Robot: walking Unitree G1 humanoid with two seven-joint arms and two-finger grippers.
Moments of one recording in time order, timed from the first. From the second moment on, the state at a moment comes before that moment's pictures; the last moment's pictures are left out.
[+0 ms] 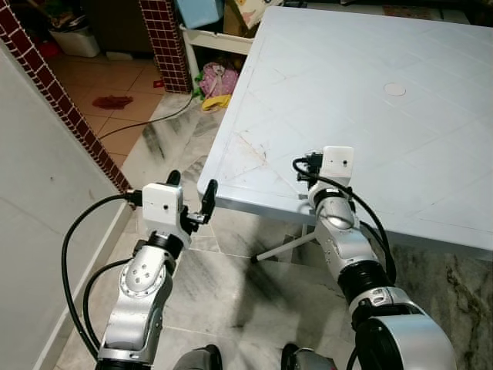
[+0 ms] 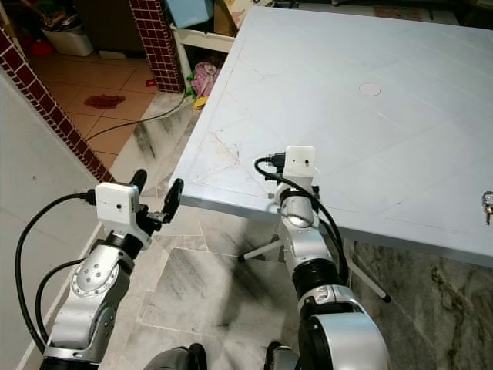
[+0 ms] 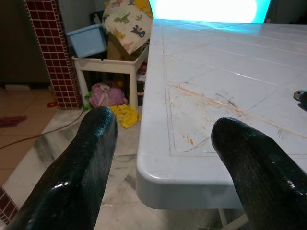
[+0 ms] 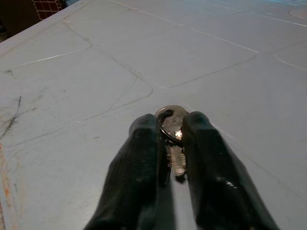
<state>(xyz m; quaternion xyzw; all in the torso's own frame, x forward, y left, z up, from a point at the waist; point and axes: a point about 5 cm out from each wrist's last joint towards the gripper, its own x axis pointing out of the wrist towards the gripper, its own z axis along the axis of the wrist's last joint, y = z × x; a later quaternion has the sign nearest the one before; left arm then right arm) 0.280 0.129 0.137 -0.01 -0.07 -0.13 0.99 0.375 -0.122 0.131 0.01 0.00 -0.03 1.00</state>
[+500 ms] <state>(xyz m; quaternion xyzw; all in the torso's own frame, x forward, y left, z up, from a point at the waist) 0.280 0.128 0.137 -0.01 -0.07 -0.13 0.99 0.375 -0.126 0.132 0.01 -0.01 -0.03 1.00</state>
